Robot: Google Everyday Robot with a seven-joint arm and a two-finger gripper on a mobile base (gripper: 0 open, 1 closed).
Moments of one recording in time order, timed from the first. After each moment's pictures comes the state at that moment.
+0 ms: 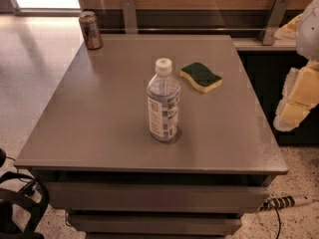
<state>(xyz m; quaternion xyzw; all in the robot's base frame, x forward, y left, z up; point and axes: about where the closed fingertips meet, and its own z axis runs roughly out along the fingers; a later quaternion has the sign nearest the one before) 0.438 -0.213 0.989 -0.60 0.78 -0.05 0.18</state>
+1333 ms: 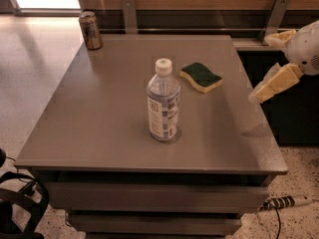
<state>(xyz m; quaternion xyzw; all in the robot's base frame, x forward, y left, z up) 0.558 -0.237 0.926 -0.53 0.75 0.11 0.38</state>
